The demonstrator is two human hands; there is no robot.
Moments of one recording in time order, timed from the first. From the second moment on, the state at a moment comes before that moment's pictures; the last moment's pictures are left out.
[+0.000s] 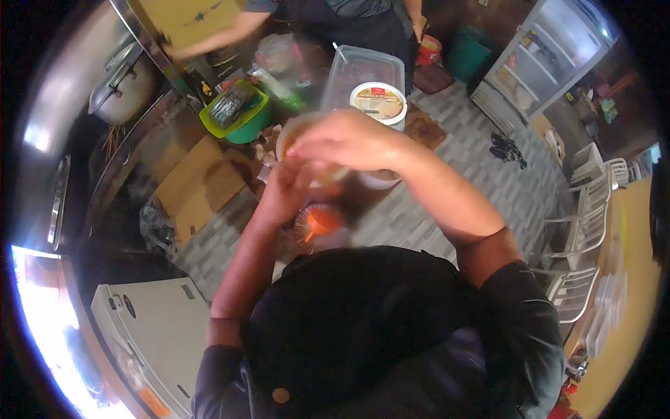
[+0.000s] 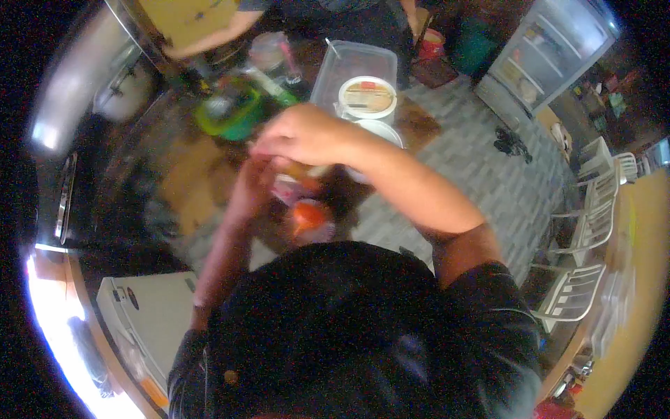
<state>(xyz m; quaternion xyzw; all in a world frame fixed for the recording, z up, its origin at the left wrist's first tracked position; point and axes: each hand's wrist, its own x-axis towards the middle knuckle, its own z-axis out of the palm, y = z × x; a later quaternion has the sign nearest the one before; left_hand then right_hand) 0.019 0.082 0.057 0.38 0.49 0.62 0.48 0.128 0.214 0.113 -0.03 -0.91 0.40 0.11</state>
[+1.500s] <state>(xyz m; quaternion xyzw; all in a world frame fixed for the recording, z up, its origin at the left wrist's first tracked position) 0.011 0.079 0.067 0.32 0.52 0.74 0.27 0.119 0.128 -0.012 -0.21 -0.73 0.52 0.38</state>
